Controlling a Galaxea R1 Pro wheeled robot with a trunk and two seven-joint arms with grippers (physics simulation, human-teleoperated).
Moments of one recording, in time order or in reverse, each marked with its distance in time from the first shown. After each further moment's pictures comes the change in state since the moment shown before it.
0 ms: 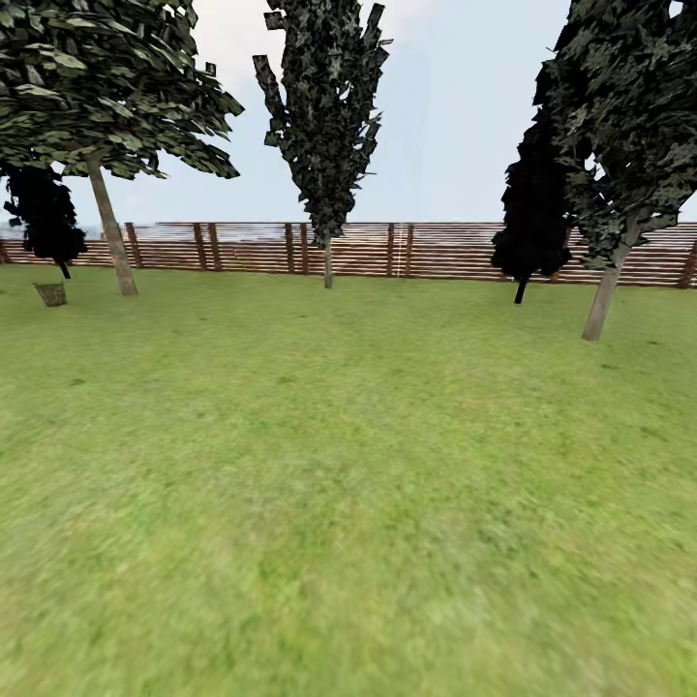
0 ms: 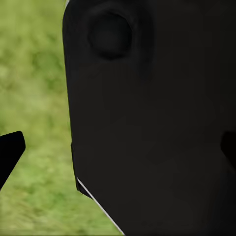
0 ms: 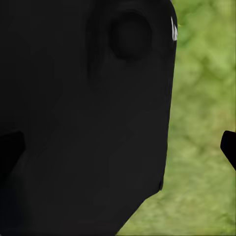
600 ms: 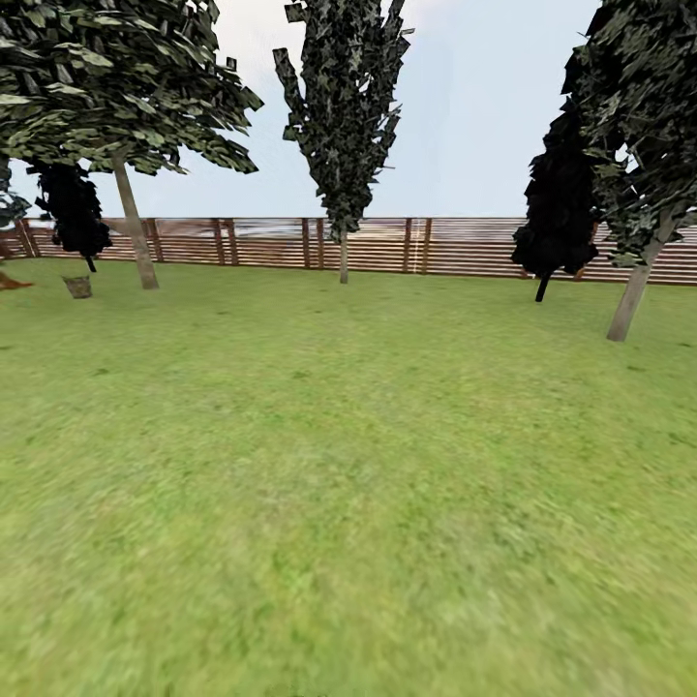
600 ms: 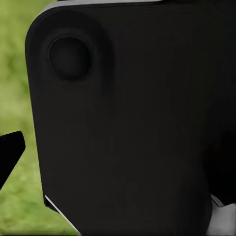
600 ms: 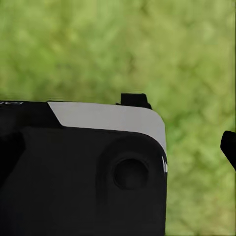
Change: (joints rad) left arm -0.001 -0.038 0.007 -0.040 0.010 -0.011 -0.019; right arm -0.115 0.008 0.007 -0.062 0.006 -0.078 -0.006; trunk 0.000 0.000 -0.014
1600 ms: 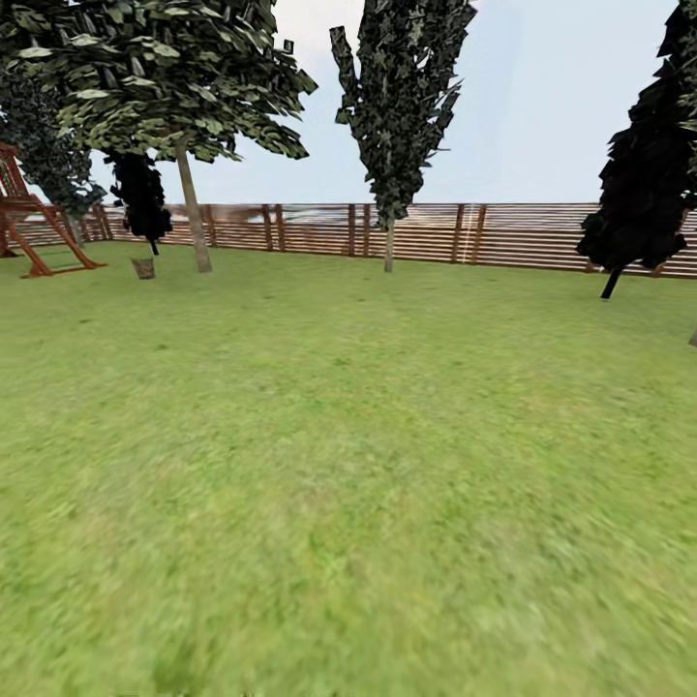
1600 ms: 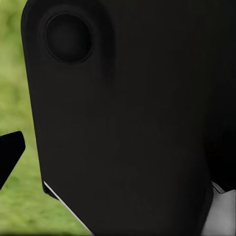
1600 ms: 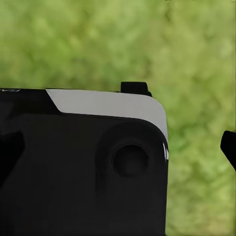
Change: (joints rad) left arm 0.000 0.000 0.001 -0.001 0.002 0.000 0.000; right arm 0.000 0.000 -0.001 0.002 0.000 -0.005 0.000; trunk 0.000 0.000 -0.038
